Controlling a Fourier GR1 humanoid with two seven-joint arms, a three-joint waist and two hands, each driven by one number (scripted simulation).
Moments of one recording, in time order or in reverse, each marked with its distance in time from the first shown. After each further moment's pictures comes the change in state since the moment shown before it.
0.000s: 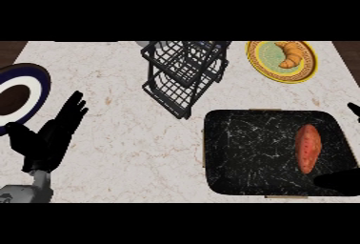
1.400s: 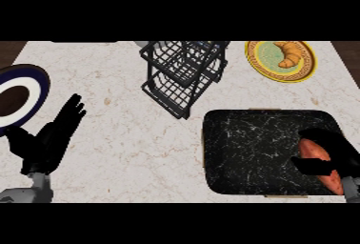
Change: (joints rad) left arm 0.021 -0.082 0.101 0.010 -0.089 -0.102 0.003; right arm -0.022 0.410 0.004 0.388 0.371 0.185 -0.116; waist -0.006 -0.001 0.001
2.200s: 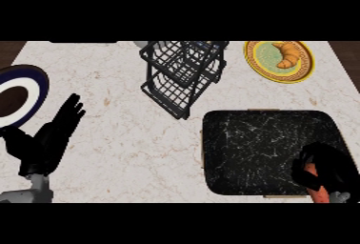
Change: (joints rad) left arm 0.010 -0.035 0.030 -0.047 -0.034 -0.014 0.041; right arm 0.068 0.017 0.100 -0.044 0.365 0.047 -0.050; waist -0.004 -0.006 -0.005
